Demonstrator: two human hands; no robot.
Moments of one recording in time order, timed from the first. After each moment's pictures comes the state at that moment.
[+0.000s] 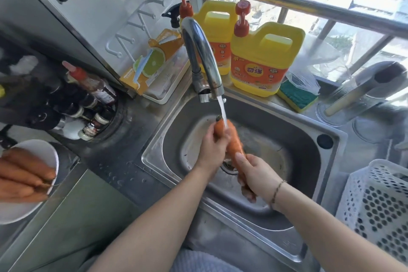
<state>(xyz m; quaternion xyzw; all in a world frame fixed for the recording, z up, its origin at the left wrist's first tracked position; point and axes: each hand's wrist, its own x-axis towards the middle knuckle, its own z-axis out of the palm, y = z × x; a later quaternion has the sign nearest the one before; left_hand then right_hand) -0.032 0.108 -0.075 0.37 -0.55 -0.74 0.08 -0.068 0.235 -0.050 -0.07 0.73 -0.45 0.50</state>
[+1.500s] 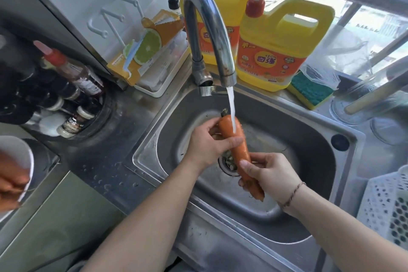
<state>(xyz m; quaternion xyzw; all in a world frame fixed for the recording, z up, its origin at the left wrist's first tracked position) -0.029 0.069 -0.106 0.30 -0.65 -0.70 0.06 -0.082 0.234 -0.060 -0.01 0.73 -0.49 0.47</state>
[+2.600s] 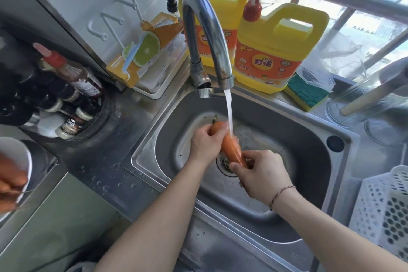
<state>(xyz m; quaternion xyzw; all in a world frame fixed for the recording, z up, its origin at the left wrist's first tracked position) -0.042 0.074 -0.120 0.43 -0.67 -0.61 0.03 -0.079 0.222 -0.056 -0.19 0.89 -0.30 0.30</state>
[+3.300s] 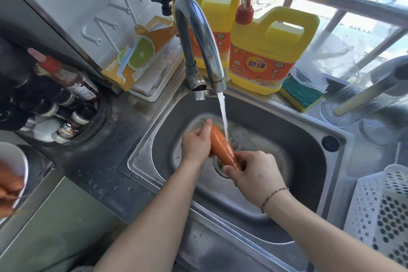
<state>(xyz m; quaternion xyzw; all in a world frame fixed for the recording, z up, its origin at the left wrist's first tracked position) -0.044 0.073 -0.111 0.50 -0.60 -0.62 0.06 -0.074 0.219 -0.049 -0.22 0.89 -0.28 0.28</state>
